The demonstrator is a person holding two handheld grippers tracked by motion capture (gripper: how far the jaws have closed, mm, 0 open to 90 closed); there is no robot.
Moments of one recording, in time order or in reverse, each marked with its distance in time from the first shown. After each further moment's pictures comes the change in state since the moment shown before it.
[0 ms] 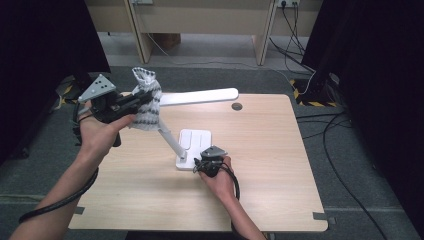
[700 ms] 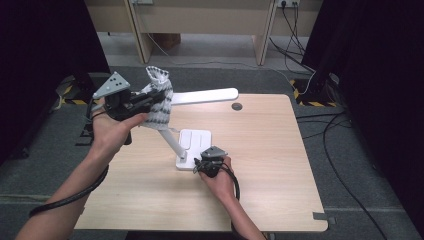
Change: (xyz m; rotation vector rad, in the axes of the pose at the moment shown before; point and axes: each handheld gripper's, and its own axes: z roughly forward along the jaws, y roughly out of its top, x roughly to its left) left arm -0.018 0.007 0.019 0.014 -0.049 0.005; right arm 0.000 -0.001 0.000 -0.008 -0.002 0.001
